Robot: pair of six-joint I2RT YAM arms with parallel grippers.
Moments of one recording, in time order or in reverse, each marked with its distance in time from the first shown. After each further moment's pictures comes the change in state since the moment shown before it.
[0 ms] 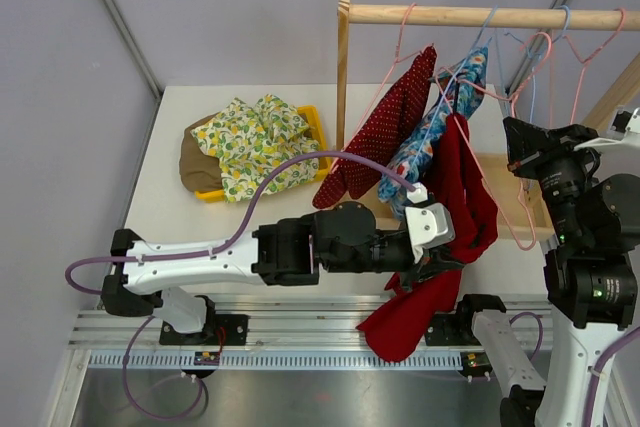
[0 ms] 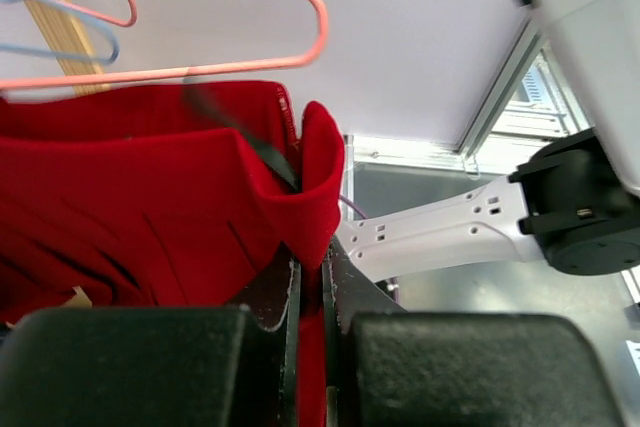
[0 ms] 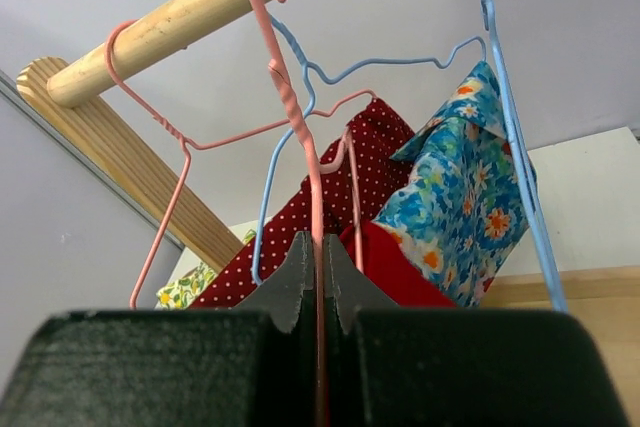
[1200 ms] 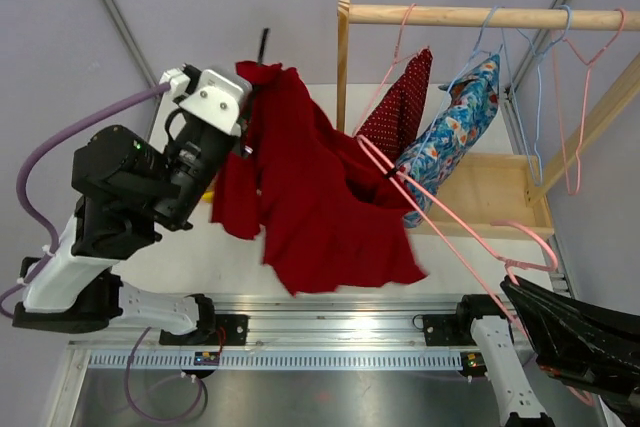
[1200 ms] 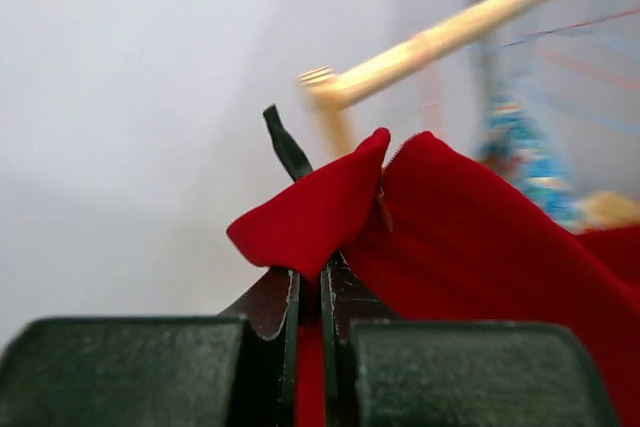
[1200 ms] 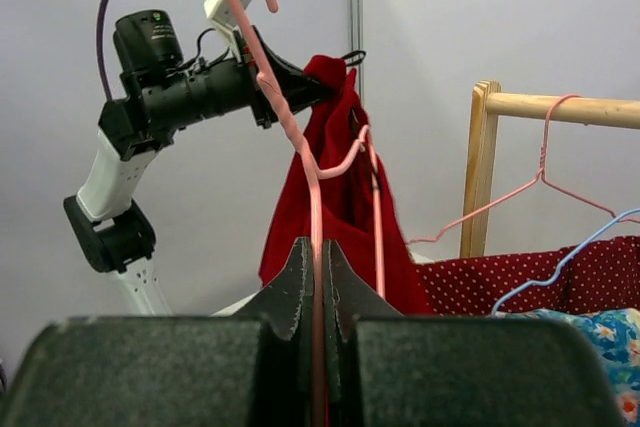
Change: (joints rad) left arm 0.108 -0.300 0.357 -0.300 -0.821 0.636; right arm 0.037 -0.251 0.422 -0.151 -0.531 0.023
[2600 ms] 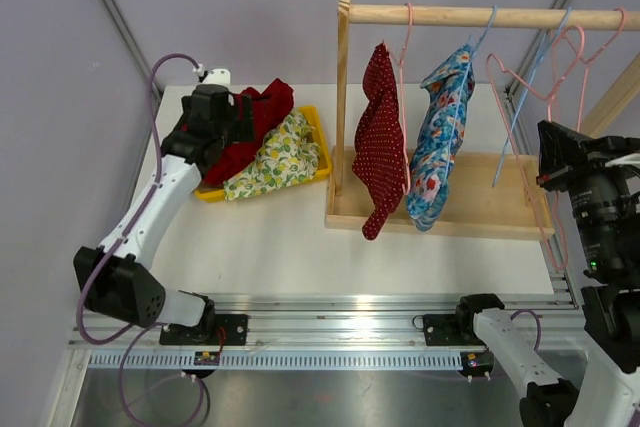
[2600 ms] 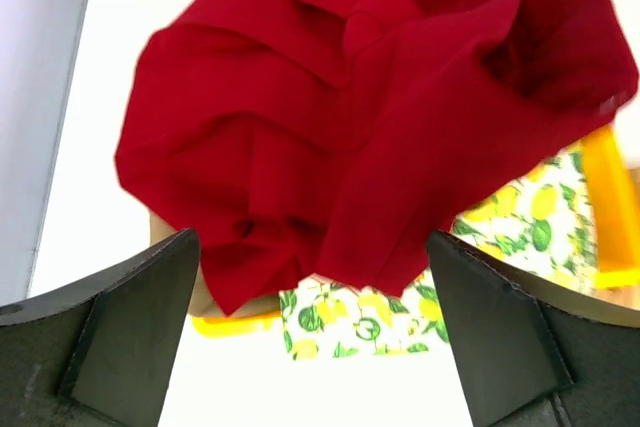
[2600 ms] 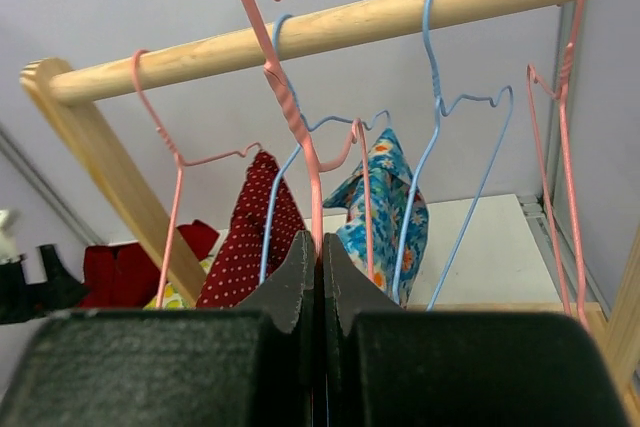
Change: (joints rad) left arm 1.121 0.218 -0.600 -0.058 0.429 -0.683; right arm 0.132 0.281 -0.130 -0.053 0.742 -0.300
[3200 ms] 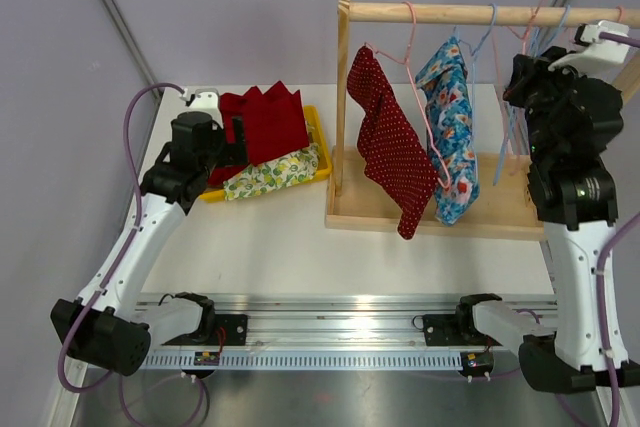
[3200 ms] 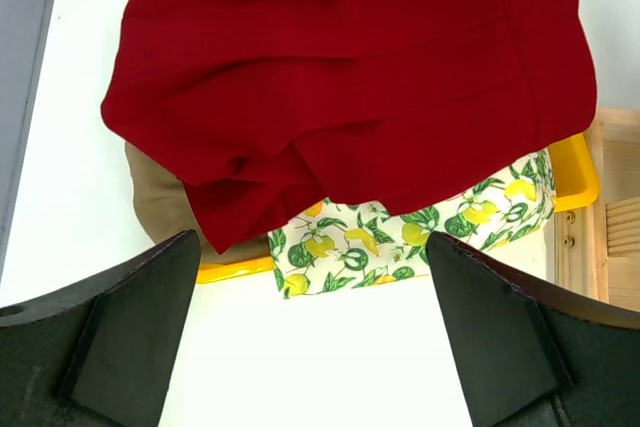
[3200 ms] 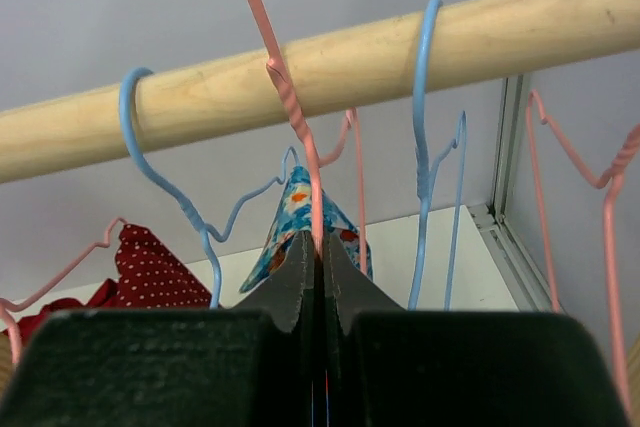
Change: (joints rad) left arm 0.000 -0.276 -0.196 -0.021 0.092 -0.024; right arm 0.000 0.305 -0.102 0.355 0.173 -0.057
